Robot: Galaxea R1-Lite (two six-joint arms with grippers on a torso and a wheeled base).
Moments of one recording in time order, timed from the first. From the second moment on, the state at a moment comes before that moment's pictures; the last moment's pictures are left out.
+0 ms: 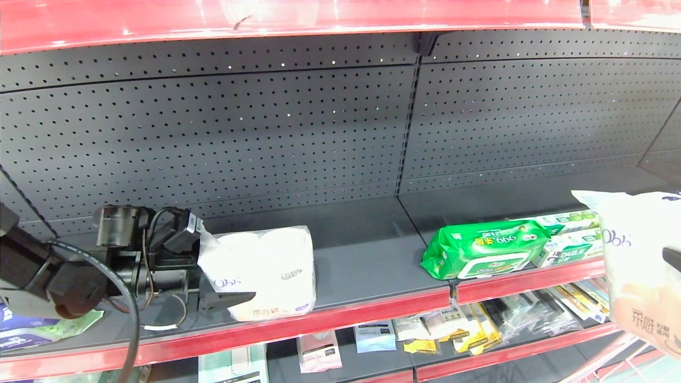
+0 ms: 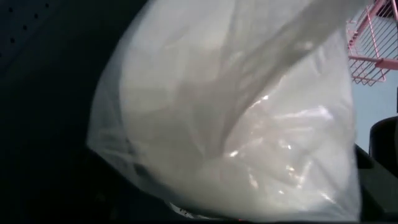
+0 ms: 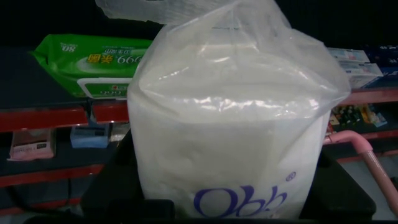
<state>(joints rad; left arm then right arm) 0.00 1.94 -0.63 -0.59 -1.08 0.69 -0.12 0.87 -0.56 -0.03 0.02 -0.24</state>
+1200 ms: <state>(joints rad) 0.03 1.69 -0.68 -1.06 -0.24 -0.07 -0.12 0.87 -0.55 -0.03 0.02 -0.24</state>
